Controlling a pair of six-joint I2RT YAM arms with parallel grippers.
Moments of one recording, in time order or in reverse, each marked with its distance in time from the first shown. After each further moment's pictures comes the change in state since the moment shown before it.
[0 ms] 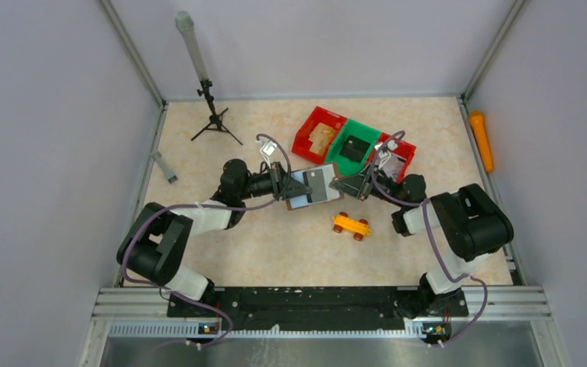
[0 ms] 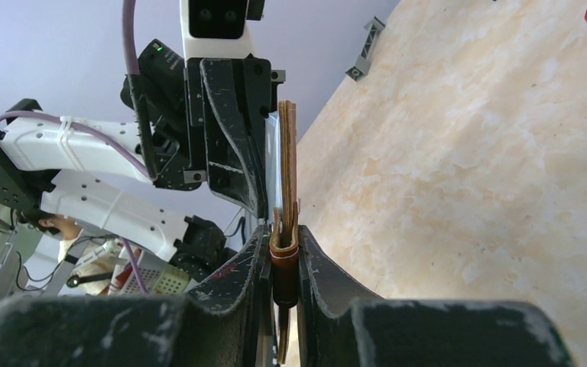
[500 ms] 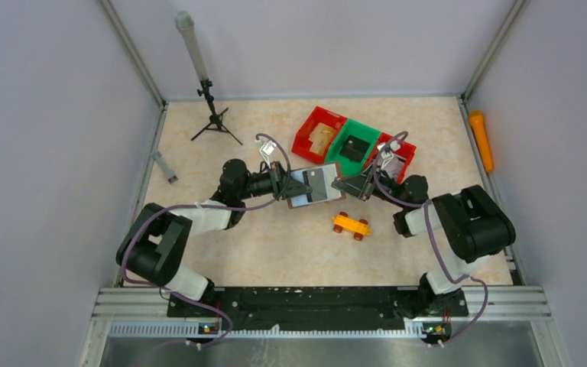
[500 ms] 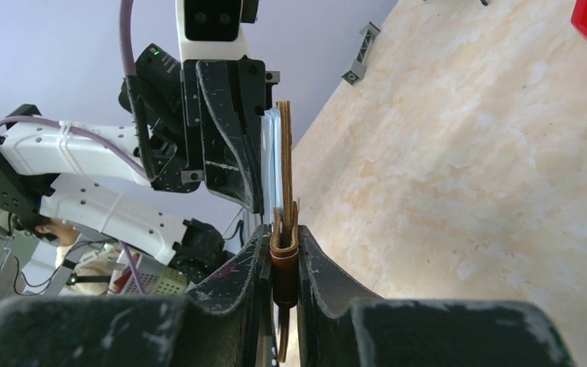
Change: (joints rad) left arm 0.000 -0.006 0.000 0.003 -0.004 0.000; right arm -0.016 -0.018 -0.020 0.001 0.006 0.000
